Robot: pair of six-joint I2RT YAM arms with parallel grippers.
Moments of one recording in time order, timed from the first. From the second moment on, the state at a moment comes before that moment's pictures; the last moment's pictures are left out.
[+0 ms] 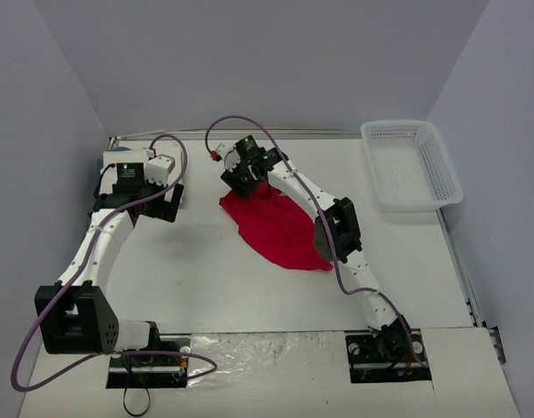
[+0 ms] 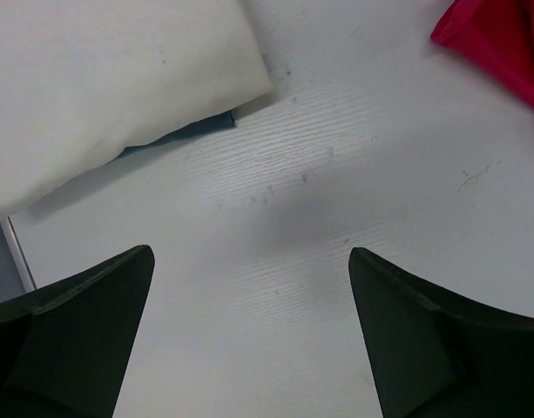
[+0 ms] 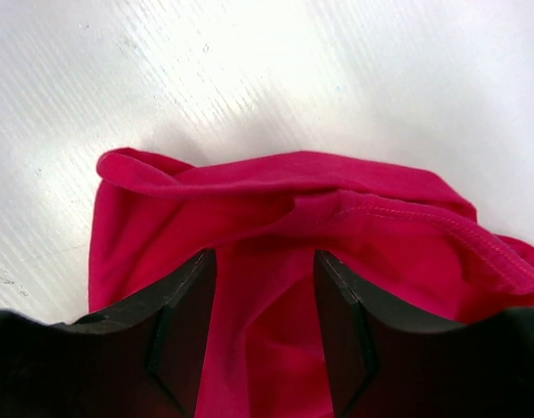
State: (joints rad) left arm -0.01 1.32 1.09 -0.57 0.14 0.28; right arm 0.66 2.55 2.41 -0.79 -0.15 -0.34
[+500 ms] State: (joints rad) left arm -0.01 1.34 1.07 -0.55 0.14 0.28; right arm 0.67 2.62 2.48 -0.76 -0.16 -0.34
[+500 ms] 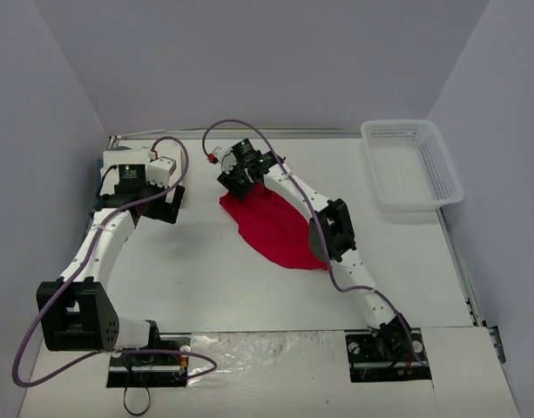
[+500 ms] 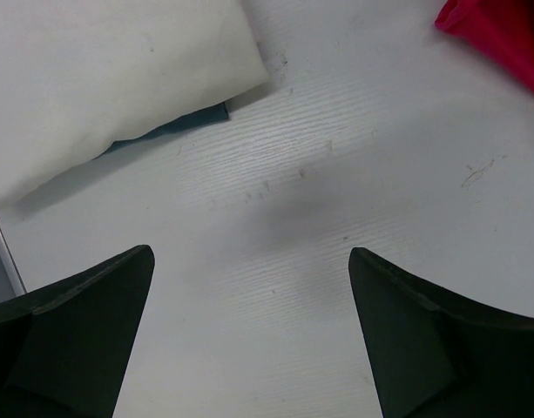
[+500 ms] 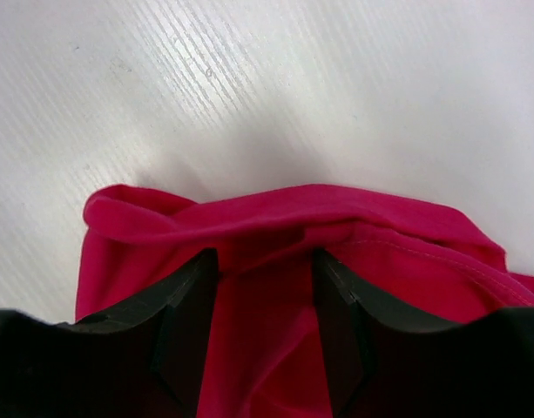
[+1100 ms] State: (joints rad) left arm -0.01 1.40 1.06 -0.53 0.18 0.28; right arm 0.68 2.55 2.30 -0.70 -0.04 -0.34
